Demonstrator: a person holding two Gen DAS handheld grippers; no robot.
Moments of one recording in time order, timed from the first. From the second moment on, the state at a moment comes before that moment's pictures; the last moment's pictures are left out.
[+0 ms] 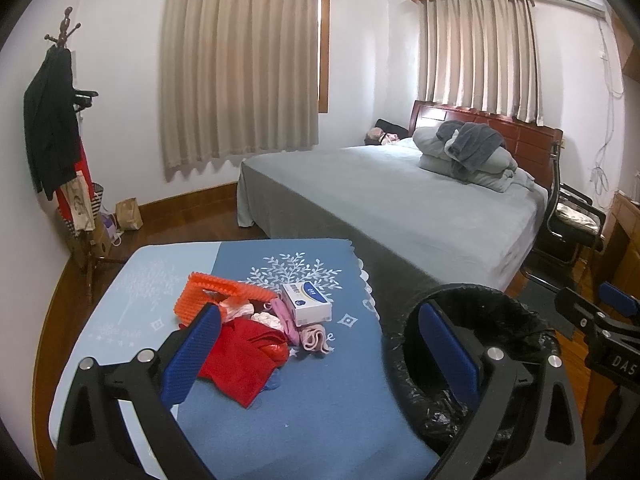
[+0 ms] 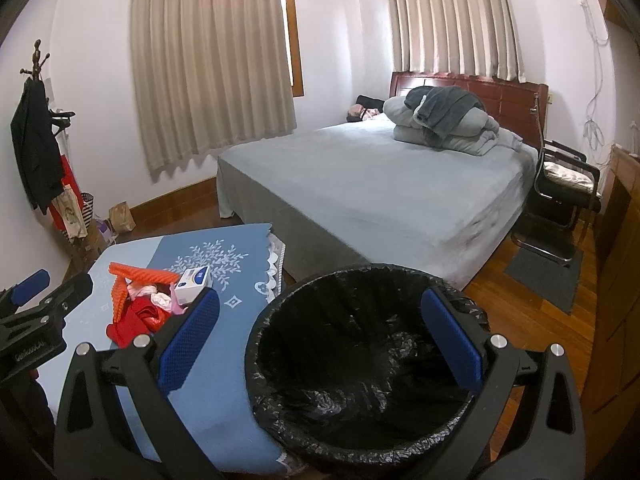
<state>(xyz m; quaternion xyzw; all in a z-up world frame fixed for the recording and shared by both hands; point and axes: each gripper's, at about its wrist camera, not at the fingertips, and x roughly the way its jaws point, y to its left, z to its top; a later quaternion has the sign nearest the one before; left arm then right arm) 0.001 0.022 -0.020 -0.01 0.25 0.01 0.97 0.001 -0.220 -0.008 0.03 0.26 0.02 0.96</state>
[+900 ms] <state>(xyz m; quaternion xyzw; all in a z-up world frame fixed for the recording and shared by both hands) 0.081 0.154 -0.091 -0.01 0.27 0.14 0.95 0.153 -0.071 -0.086 0.01 0.31 0.16 0.94</state>
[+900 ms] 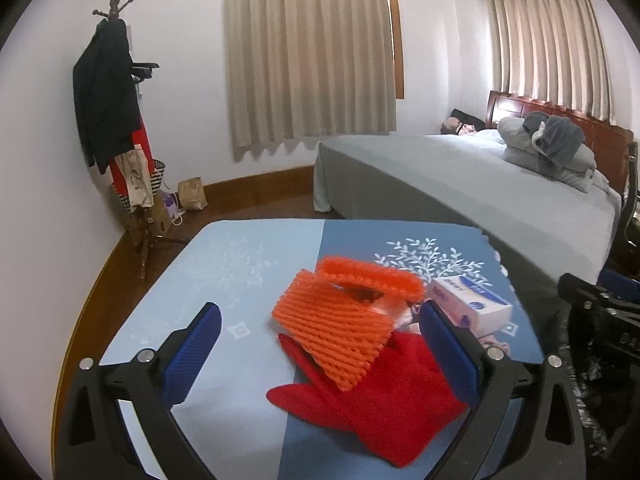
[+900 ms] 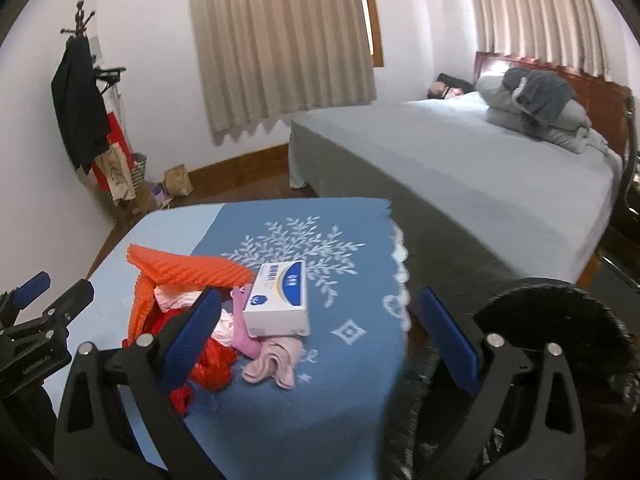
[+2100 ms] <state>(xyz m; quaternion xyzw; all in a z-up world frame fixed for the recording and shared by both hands) 0.154 0.171 -0.104 -0.04 0.29 0.09 0.95 0.219 -0.027 -0.142 -0.03 0.37 0.20 0.91</state>
